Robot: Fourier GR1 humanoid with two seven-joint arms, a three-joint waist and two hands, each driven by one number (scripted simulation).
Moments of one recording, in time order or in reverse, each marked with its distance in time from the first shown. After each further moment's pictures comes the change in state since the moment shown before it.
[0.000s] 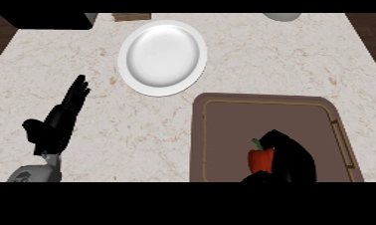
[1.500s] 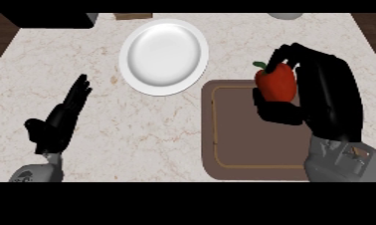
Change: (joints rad) left arm -0.005 -0.031 0.033 -0.005 -0.041 -0.037 0.005; right arm -0.553 -0.174 -0.200 -0.085 -0.153 0.144 -0.411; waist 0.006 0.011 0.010
